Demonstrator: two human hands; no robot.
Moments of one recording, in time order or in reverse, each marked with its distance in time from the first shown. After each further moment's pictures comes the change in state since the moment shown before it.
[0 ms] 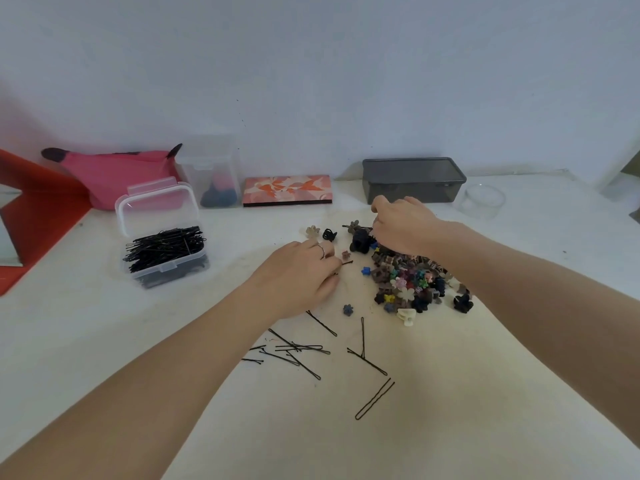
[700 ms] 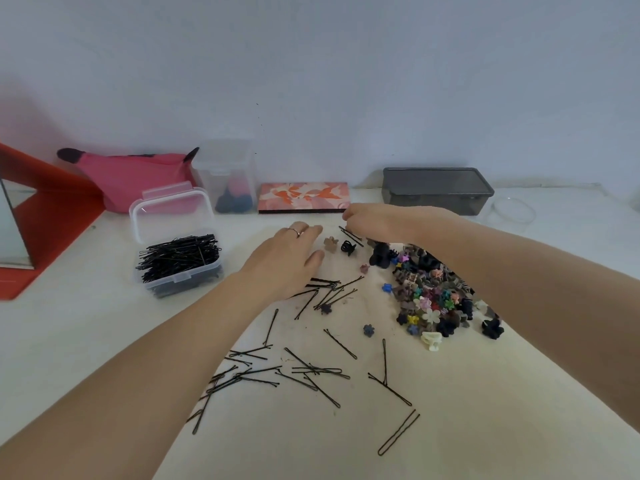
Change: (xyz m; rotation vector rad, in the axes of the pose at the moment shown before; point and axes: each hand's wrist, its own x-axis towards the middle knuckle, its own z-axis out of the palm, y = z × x) left_hand 0.008 -0.053 0.000 -0.261 -0.104 -0.413; right_hand 0.043 -0.065 -0.020 0.228 -0.306 0.019
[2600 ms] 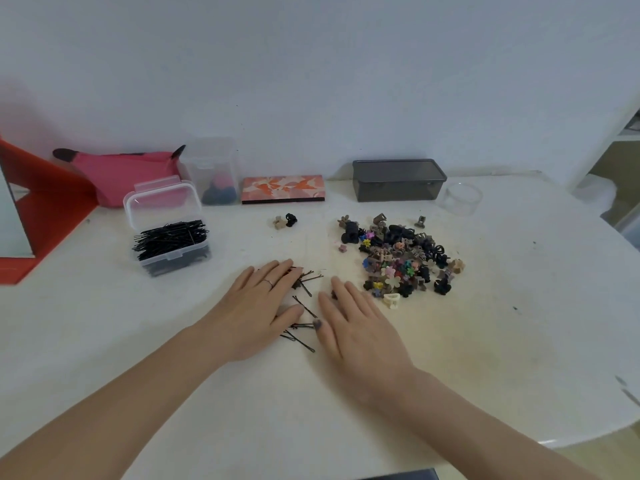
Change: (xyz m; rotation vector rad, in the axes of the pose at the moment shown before) left_hand -0.119 0.019 0.021 0.087 -0.105 0.127; right_hand -0.176 0.007 0.161 -0.163 0.360 -0.226
